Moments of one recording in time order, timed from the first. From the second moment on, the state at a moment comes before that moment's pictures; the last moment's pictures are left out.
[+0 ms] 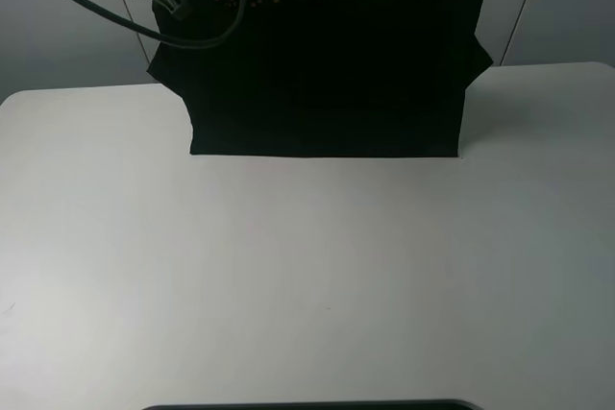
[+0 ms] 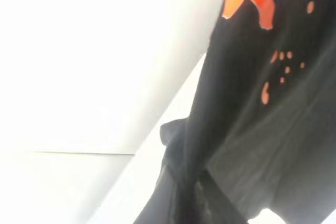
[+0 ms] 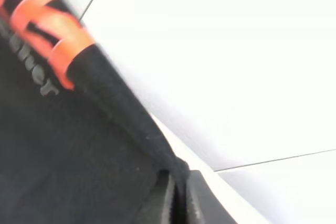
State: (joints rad) left arm -0.55 1.76 -1.50 0.28 0.61 0.40; right arm 0.40 1.70 -1.42 -0.53 0.61 -0.08
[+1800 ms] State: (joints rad) left arm -0.67 1.64 -1.07 -0.04 1.01 0.50; right arm 0.45 1.52 -0.99 0.16 1.12 -0.70
